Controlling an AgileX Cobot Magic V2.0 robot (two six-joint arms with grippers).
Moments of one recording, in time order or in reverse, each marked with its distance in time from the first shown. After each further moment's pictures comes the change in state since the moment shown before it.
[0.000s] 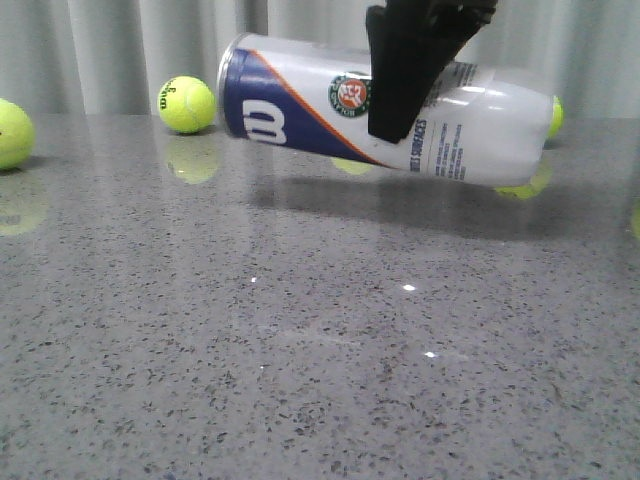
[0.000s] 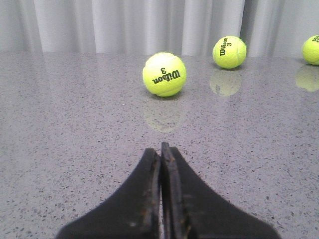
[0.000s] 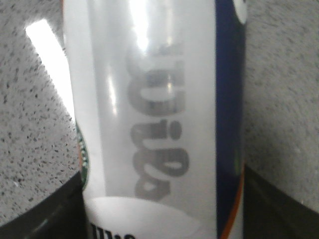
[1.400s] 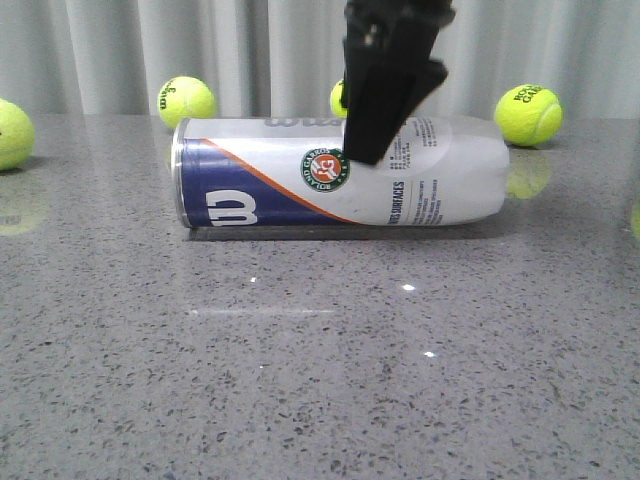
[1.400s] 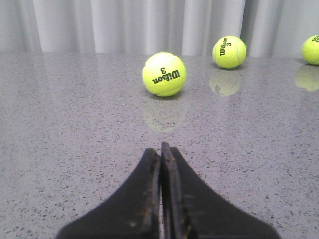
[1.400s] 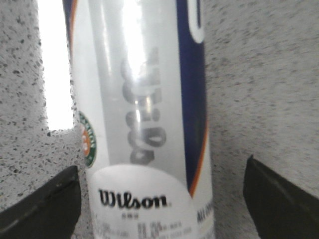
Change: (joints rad) left arm 0.000 0.000 0.000 0.000 0.002 0.000; right arm 0.060 -0.010 -0.002 0.008 -0.039 -0.240
